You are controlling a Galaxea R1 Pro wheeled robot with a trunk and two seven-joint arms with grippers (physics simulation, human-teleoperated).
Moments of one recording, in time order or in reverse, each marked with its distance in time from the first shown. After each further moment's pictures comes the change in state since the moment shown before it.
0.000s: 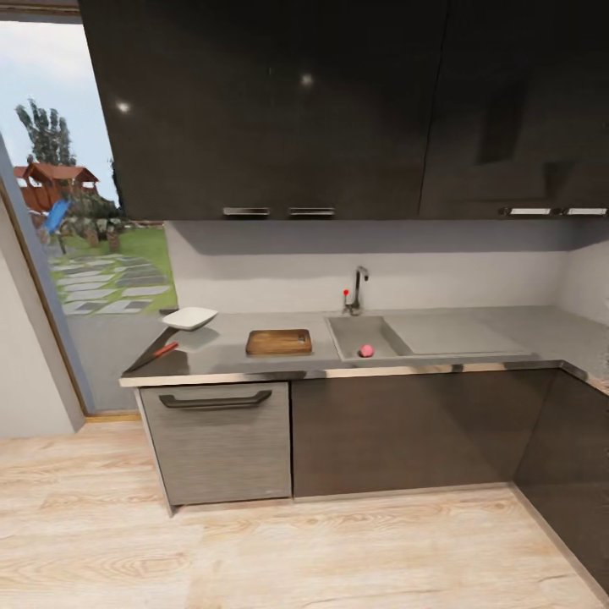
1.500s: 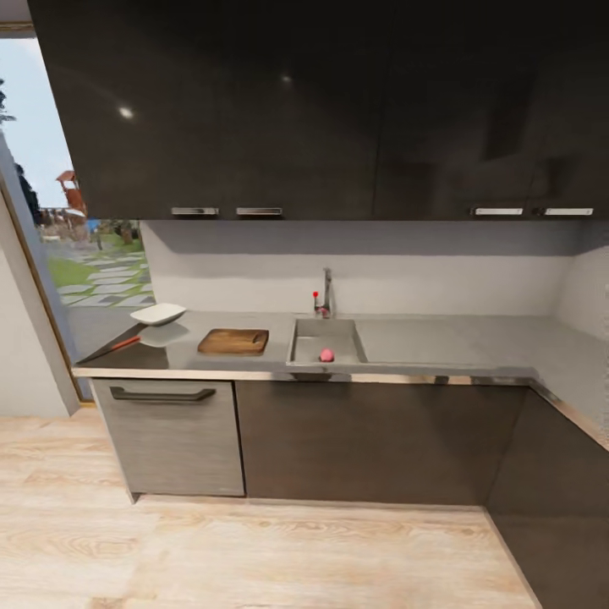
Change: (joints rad) left arm 0.000 0.000 0.002 0.003 0.001 -0.001 0.000; right arm 0.000 0.013 0.001 0.000 -0.001 -0.001 -0.001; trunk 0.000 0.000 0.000
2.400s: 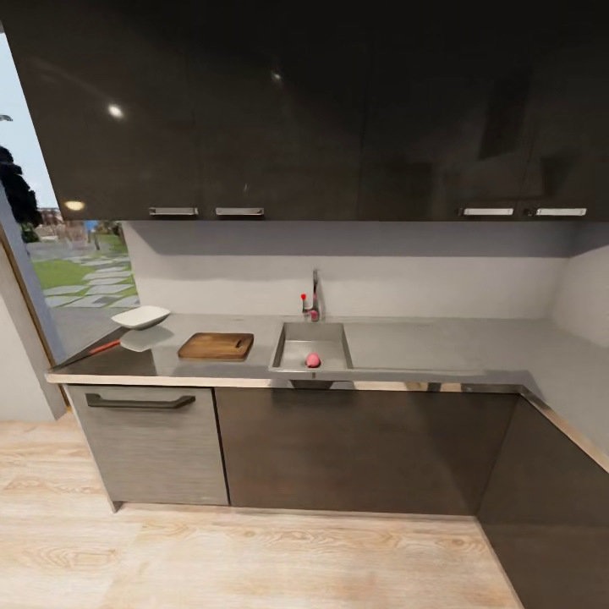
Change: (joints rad) left arm 0.000 -0.056 0.001 -0.240 -0.006 0.294 0.036; right arm 0.000 -0.005 0.000 0.000 0.000 0.000 0.000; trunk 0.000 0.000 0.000
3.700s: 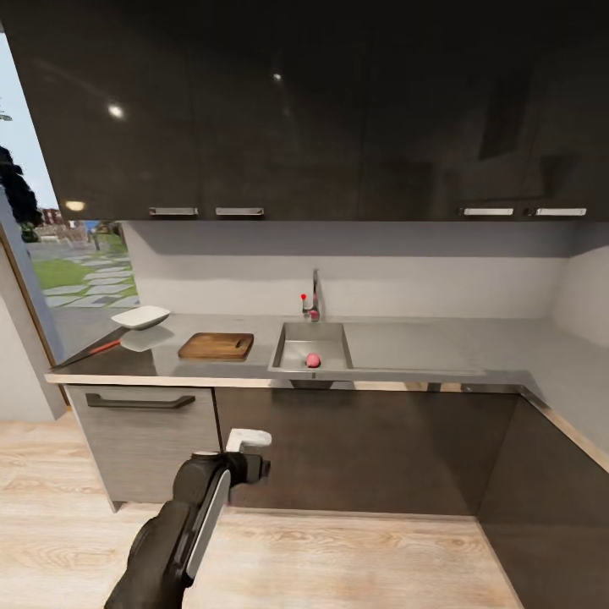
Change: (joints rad) left arm -0.375 -0.081 -0.148 -0.879 -0.009 1.022 0.033; right arm 0.000 -0.002 0.000 0.000 0.000 0.003 0.000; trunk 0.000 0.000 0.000
